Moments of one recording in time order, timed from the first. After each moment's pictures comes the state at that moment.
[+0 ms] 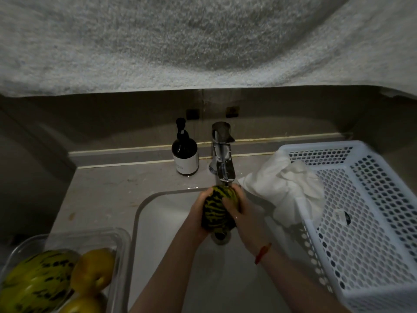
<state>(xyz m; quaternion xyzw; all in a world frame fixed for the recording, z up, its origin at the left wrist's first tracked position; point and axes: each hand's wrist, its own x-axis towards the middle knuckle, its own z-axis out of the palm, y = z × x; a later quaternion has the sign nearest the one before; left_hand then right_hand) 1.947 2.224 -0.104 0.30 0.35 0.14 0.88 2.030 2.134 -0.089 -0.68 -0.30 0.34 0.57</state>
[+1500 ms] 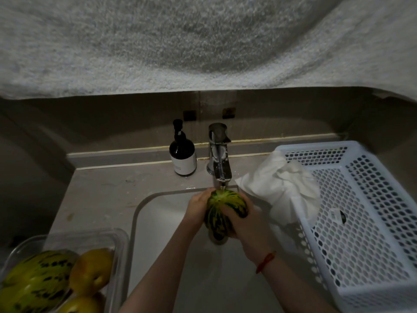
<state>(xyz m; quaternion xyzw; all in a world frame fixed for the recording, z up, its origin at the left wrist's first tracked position) 1.956 2.234 -0.109 0.51 0.43 0.19 0.72 2.022 2.126 -0.086 -0.72 -0.16 0.35 0.57</state>
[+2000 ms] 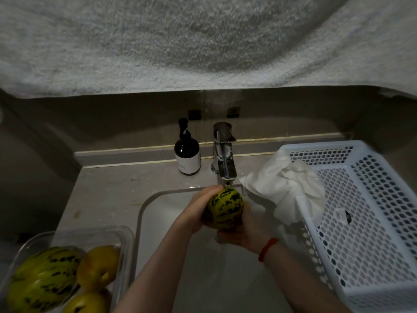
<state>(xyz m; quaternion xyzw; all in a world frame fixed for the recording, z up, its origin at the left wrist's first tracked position) 1.947 2.242 -0.100 0.47 0.43 0.08 0.76 2.029 2.132 -0.099 -0.62 0.02 0.57 0.54</state>
